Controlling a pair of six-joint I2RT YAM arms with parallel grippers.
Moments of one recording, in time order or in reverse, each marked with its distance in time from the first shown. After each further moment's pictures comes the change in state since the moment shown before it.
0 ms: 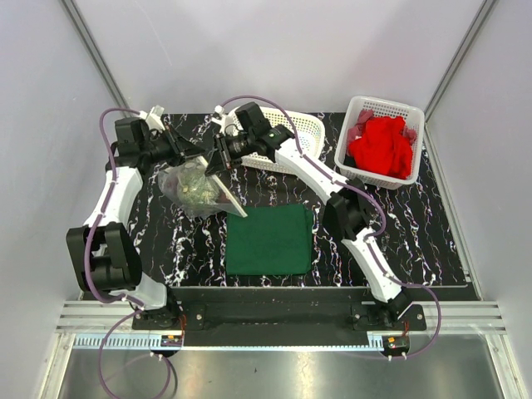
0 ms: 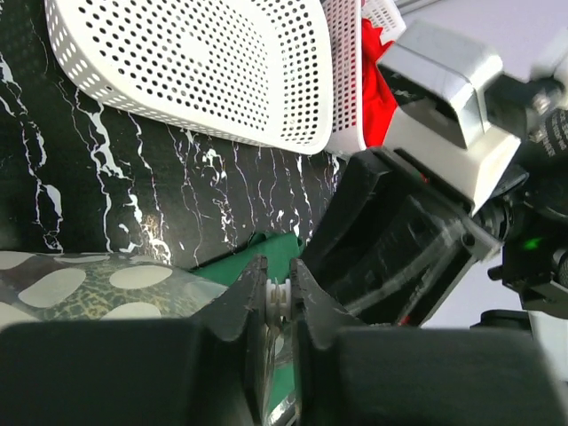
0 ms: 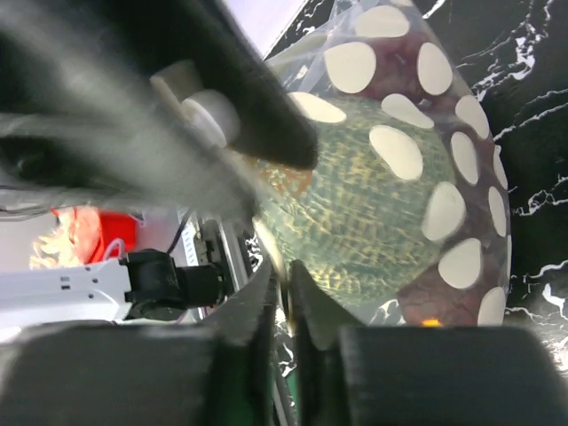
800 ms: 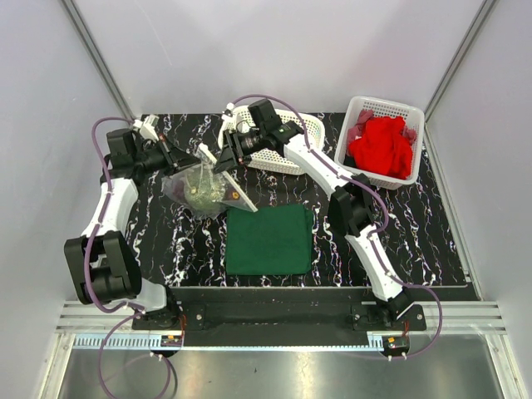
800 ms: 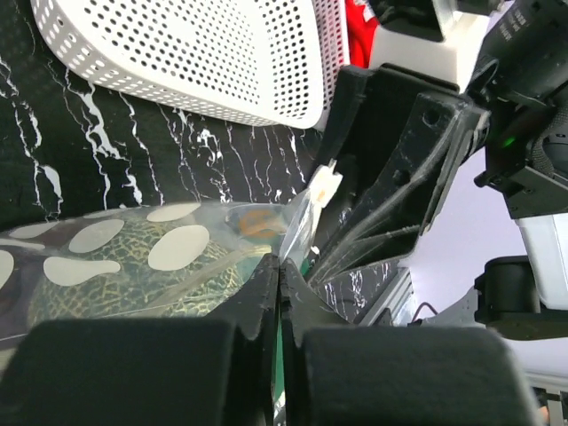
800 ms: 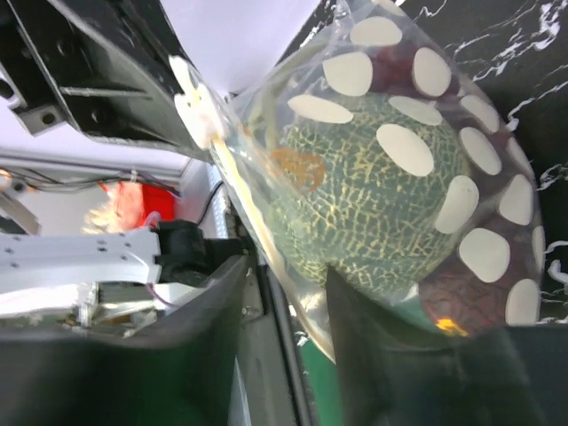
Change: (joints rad) left arm 0.065 -0.073 -0.125 0.056 0.112 0.055; right arm -0.072 -0.003 -0.046 0.008 -0.168 0.010
